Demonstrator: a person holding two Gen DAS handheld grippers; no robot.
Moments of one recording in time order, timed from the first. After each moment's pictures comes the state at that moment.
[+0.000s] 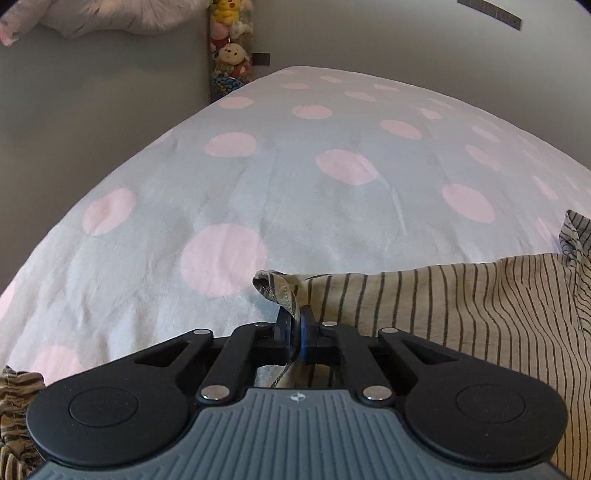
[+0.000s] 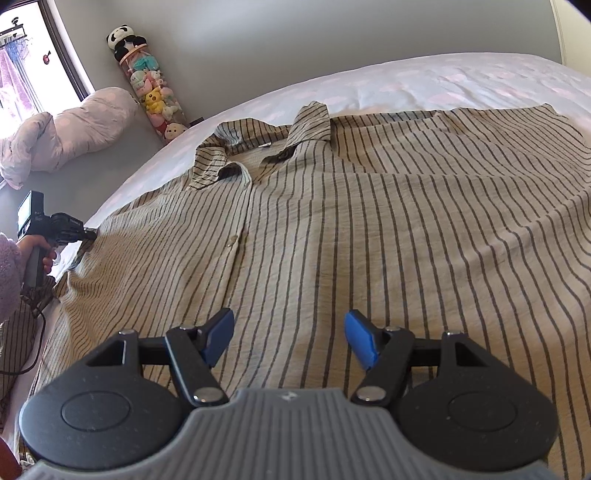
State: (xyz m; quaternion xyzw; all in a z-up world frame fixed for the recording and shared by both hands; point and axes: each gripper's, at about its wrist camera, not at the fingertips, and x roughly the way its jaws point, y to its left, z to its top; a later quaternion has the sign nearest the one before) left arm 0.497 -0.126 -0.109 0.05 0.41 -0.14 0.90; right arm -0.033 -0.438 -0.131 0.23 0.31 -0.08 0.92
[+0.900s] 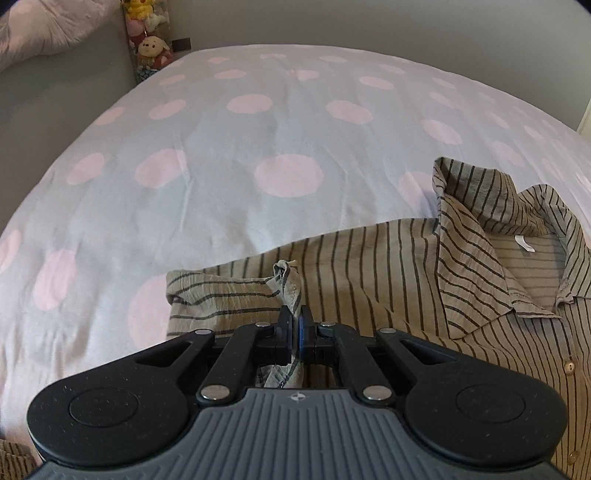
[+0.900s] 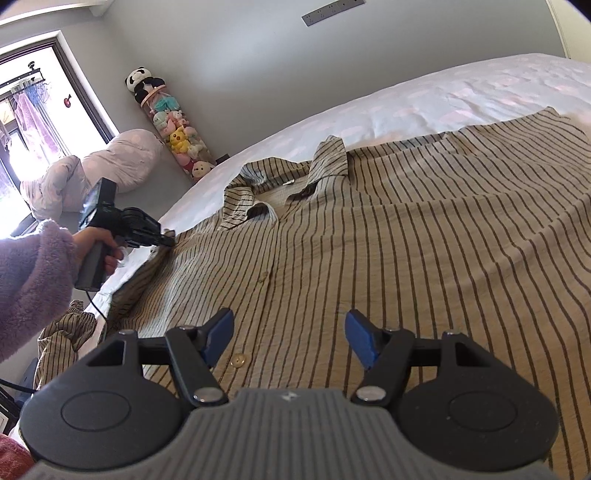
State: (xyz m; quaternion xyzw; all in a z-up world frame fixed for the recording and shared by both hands) left arm 0.454 -0.291 -0.100 0.10 0.46 -0.21 0.86; right arm -0.053 -0.449 -0.118 0.27 0.25 -0.05 0.93
